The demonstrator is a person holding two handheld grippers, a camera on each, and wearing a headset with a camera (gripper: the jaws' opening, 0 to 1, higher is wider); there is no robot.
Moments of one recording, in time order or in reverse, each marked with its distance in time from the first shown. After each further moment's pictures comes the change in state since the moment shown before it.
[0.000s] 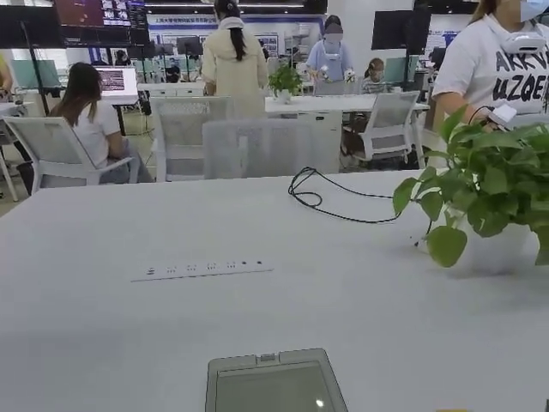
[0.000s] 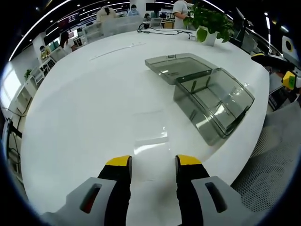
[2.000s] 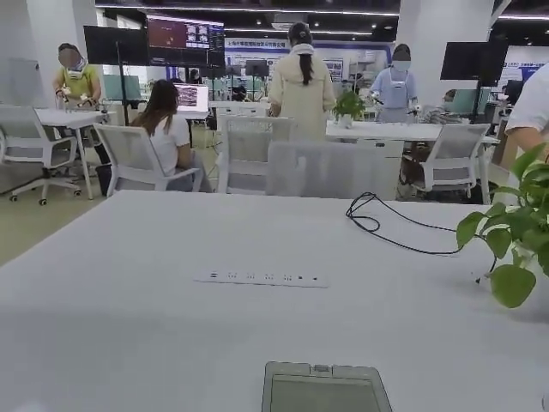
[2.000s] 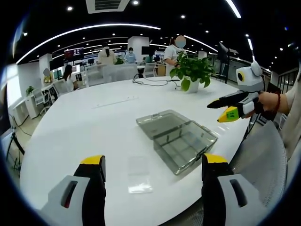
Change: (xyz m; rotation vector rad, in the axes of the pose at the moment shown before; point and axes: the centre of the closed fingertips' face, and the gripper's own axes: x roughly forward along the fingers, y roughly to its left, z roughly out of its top) left arm -0.100 -0.030 0.060 0.010 -0.439 -0.064; right arm 0.025 -0.005 0.007 0.060 0.031 -0.009
